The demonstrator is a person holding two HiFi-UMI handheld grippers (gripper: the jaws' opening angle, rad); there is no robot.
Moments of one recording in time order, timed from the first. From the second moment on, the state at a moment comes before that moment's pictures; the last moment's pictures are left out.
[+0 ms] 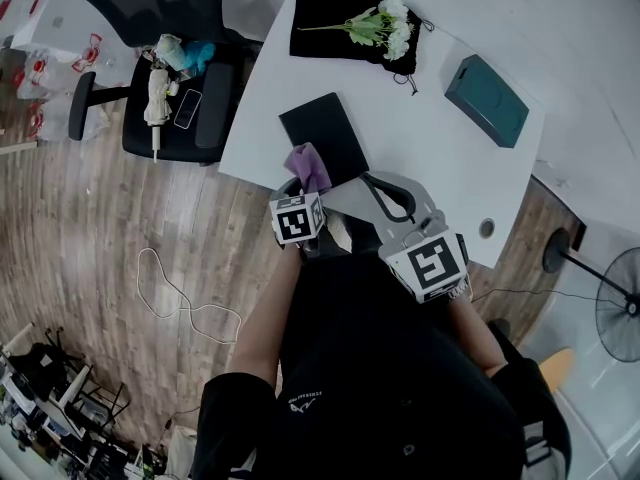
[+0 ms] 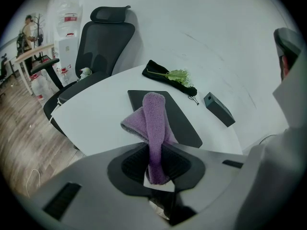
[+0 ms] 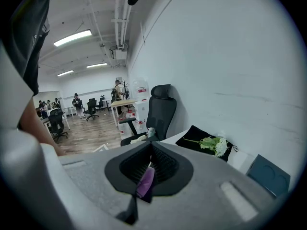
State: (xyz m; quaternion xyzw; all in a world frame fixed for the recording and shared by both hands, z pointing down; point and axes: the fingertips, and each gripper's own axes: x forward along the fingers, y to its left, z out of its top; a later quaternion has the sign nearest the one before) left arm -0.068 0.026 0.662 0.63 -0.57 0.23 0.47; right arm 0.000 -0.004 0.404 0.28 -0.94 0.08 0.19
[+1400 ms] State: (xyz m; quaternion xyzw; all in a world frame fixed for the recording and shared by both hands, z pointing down) left arm -0.090 0.054 0.608 0.61 -0.64 0.21 0.41; right arm 0.036 -0.008 0.443 0.26 -0.93 0.14 0.23
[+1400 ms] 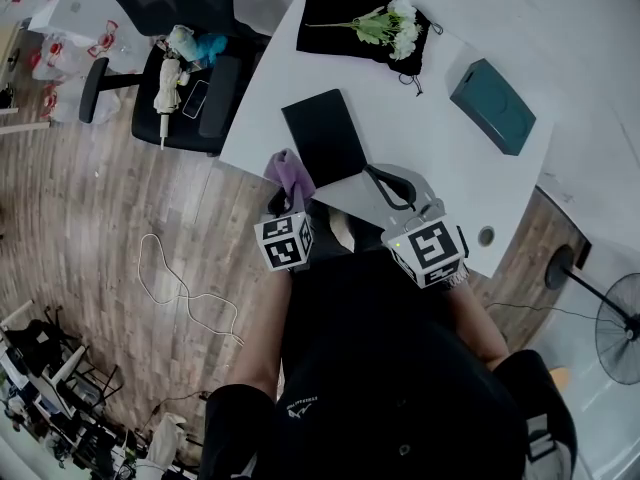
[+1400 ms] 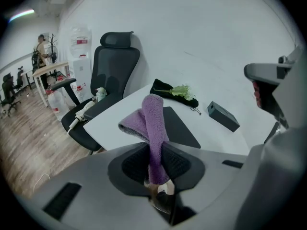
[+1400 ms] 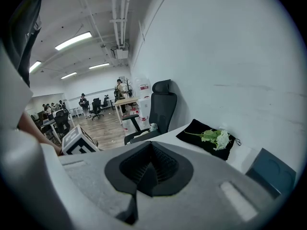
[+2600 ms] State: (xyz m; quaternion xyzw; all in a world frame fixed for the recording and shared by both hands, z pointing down) left arm -0.060 0.014 0.429 0.69 -0.68 0.12 0.20; right arm 0.077 -0.026 0.424 0.31 -0.92 0.14 0.19
